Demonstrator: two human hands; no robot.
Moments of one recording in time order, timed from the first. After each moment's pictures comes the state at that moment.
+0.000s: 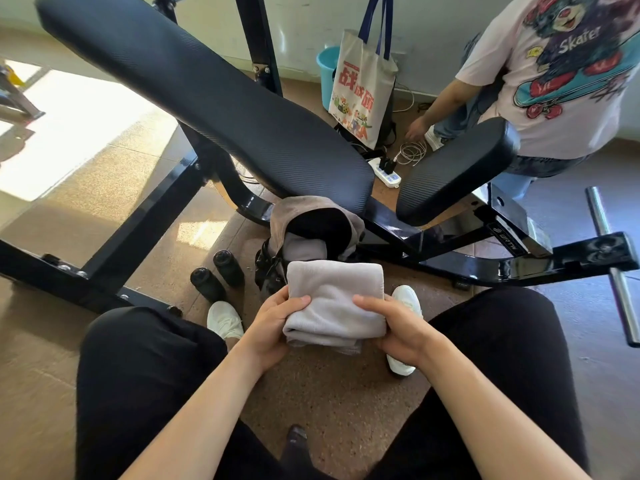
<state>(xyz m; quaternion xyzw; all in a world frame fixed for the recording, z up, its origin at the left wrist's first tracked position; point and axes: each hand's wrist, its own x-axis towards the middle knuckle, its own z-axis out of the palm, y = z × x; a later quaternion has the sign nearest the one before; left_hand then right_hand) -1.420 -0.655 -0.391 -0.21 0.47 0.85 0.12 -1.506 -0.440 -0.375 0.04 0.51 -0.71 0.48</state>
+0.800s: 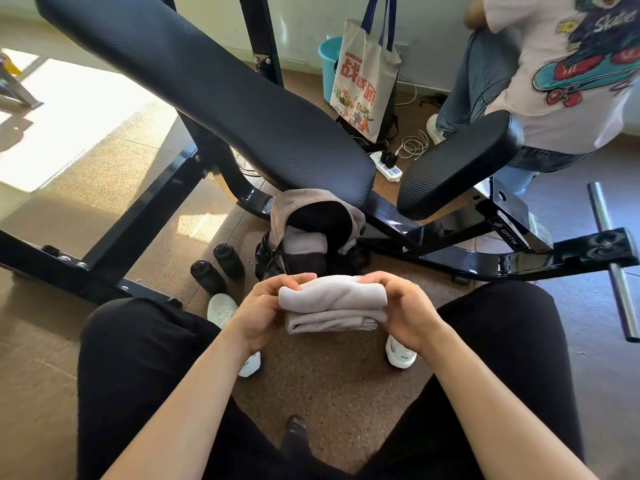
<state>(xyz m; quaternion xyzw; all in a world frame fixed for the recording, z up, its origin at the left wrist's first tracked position) -1.419 -0.676 -0.385 -0.15 0.55 0.82 0.09 -1.514 -0.434 -0.372 0.01 0.53 -0.75 0.39</state>
